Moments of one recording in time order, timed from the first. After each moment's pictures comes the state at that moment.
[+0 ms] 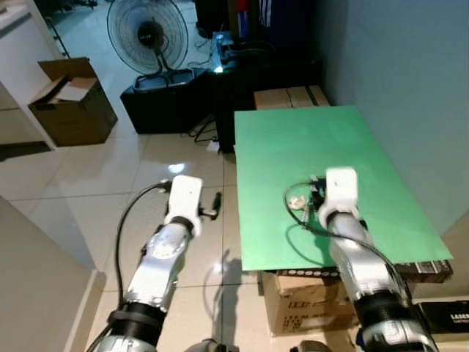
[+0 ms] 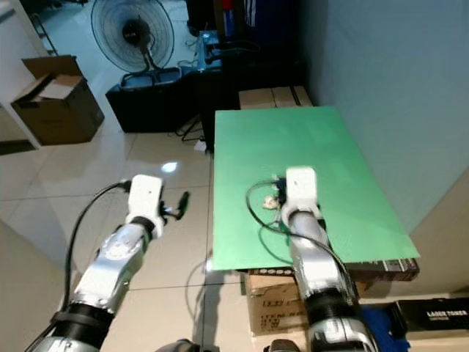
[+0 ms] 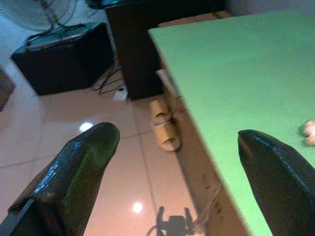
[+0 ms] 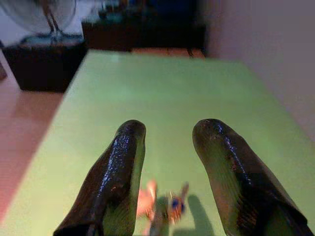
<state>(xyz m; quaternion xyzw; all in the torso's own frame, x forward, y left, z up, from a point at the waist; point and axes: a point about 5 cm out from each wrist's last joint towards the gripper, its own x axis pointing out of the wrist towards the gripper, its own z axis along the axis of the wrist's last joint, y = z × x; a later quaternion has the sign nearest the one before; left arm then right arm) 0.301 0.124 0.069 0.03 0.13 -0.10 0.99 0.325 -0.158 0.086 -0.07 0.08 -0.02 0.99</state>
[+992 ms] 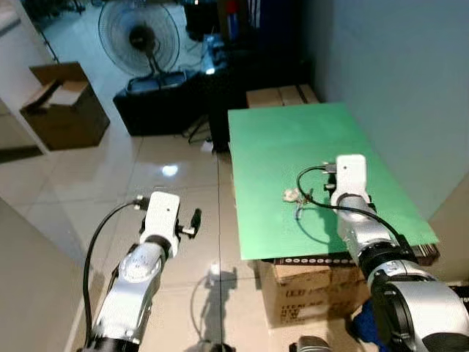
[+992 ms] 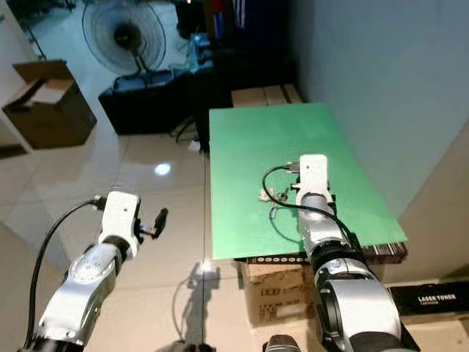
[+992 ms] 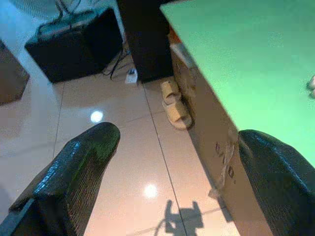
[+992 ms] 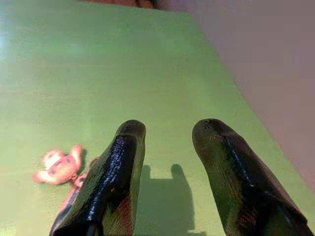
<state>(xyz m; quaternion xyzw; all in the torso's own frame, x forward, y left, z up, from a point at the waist) 0.264 0.157 0.065 0.06 0.16 -0.08 0.98 0.355 -0.188 0.070 -0.11 0.17 -0.09 0.97</state>
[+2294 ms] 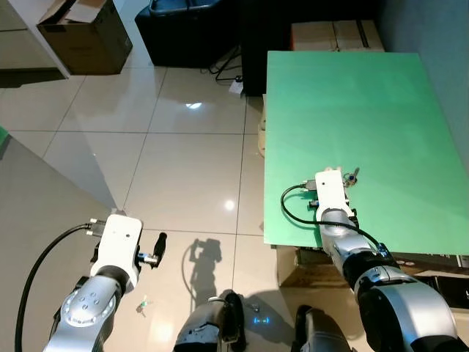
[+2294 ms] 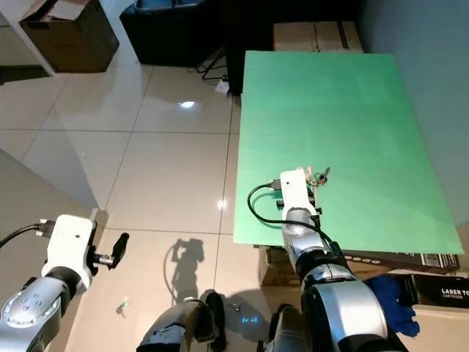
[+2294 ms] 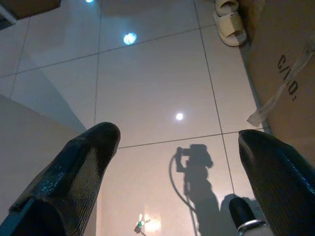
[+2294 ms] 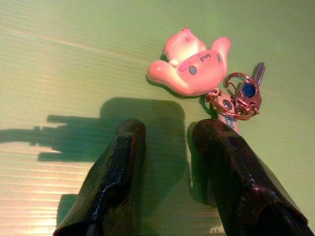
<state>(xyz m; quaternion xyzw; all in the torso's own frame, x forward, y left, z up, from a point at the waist) 0.205 0.197 0.093 0.11 0.20 -0.04 0.97 0.340 -0.166 0.044 -0.17 0.21 -0.09 0.96</state>
